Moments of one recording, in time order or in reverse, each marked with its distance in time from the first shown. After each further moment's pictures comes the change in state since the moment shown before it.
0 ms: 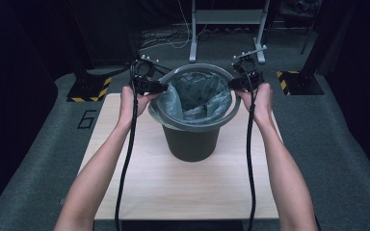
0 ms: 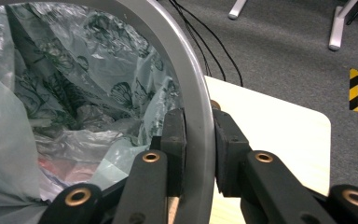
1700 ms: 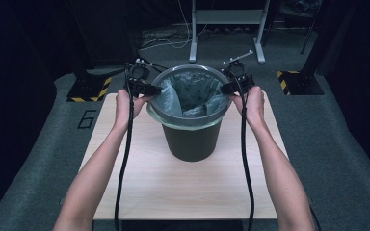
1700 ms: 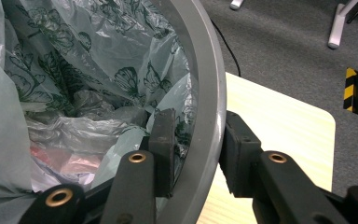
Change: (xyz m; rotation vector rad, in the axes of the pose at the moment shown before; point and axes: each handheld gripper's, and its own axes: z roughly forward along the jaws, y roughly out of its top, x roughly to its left) left arm 0.021 -0.013 0.009 0.033 0.062 -0.039; right arm 0.020 -0.003 0.019 0.047 -0.027 -0.062
